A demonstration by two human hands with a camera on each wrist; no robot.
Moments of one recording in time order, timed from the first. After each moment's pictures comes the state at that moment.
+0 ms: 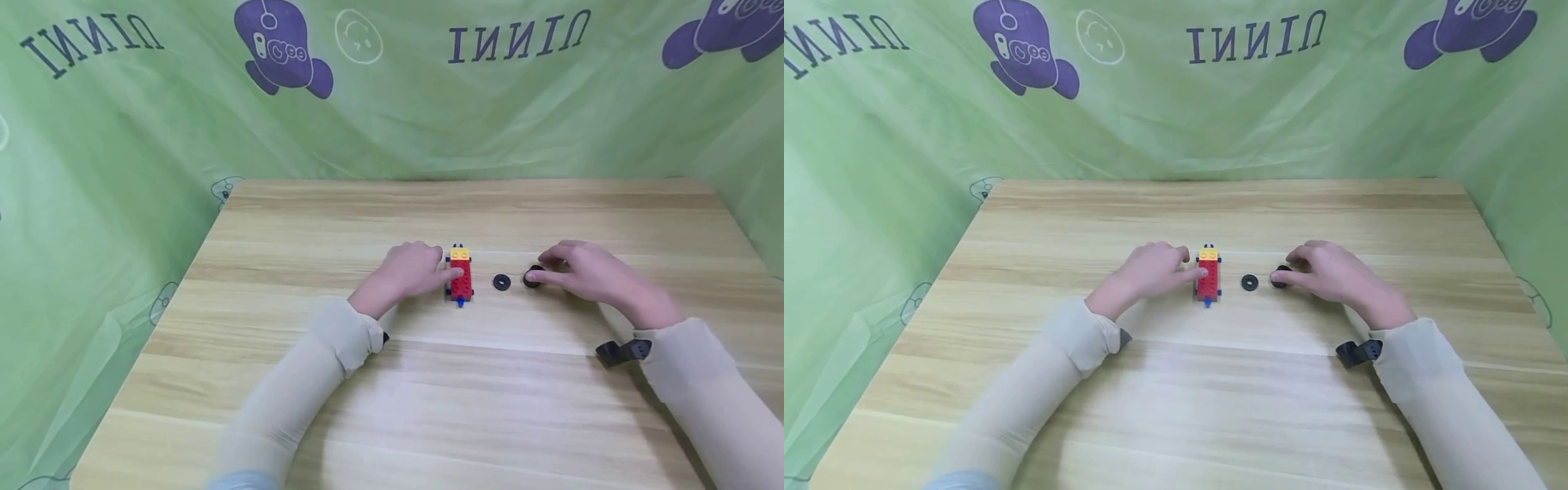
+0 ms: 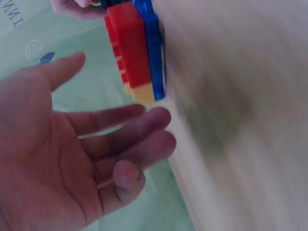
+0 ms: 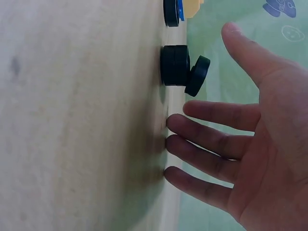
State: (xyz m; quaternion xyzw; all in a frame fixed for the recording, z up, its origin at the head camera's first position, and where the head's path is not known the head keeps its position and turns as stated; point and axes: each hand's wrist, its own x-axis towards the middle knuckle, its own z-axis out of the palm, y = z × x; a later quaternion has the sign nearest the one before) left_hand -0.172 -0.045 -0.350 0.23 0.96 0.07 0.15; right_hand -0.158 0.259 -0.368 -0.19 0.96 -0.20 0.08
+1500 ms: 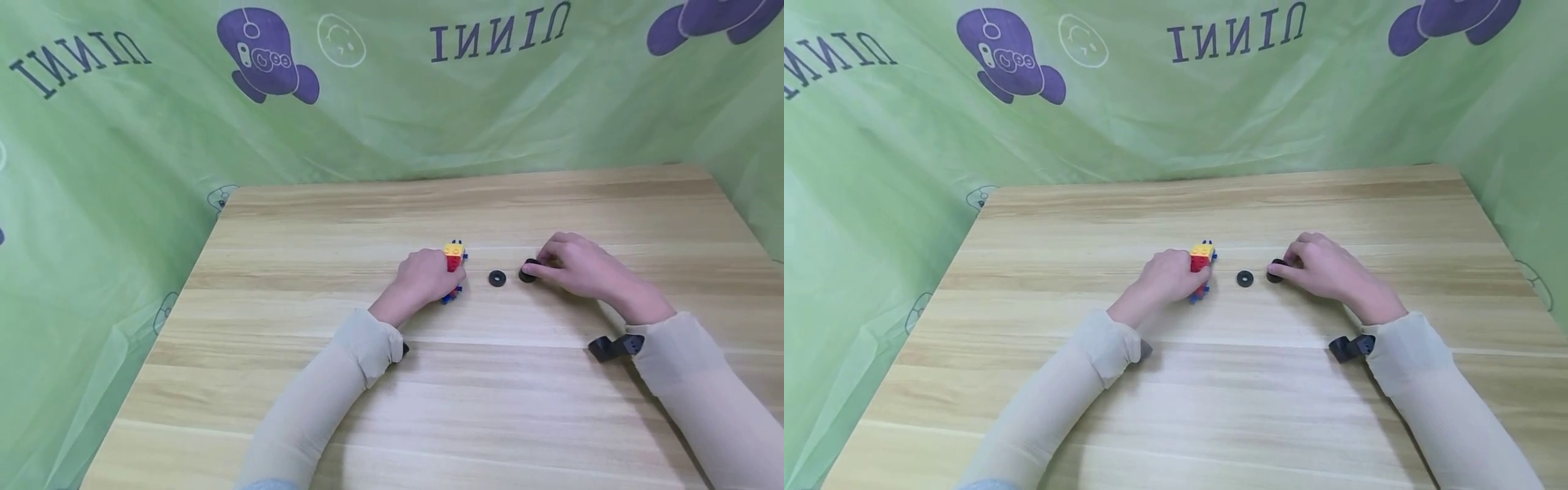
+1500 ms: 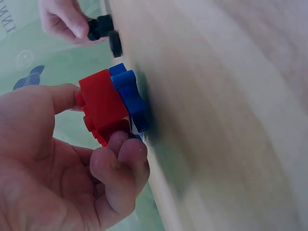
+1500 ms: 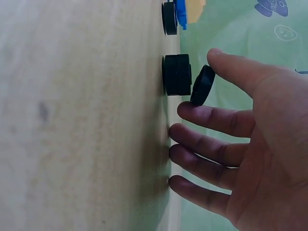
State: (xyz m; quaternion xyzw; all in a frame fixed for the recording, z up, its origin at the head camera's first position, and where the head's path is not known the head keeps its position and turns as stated) left_hand -0.167 -0.006 -0.368 0.10 0.97 0.14 0.18; right_hand -0.157 0.264 -0.379 -0.19 0.96 -0.20 0.05
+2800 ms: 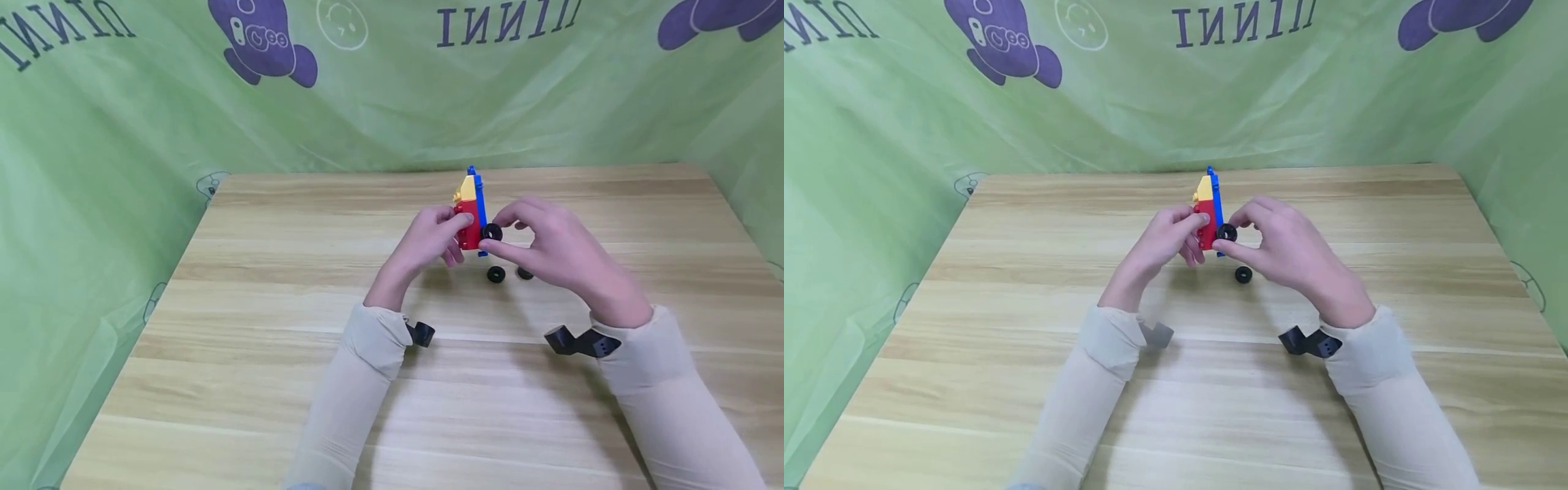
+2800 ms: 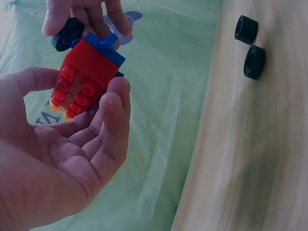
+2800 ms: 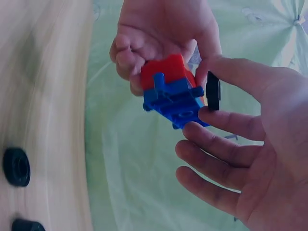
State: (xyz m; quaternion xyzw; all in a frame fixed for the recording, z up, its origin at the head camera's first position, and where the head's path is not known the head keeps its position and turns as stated) left_hand -0.180 -0.014 -0.329 0.08 0.78 0.59 0.20; right_hand -0.139 0.190 -0.310 -0.28 0.90 -0.29 -0.14
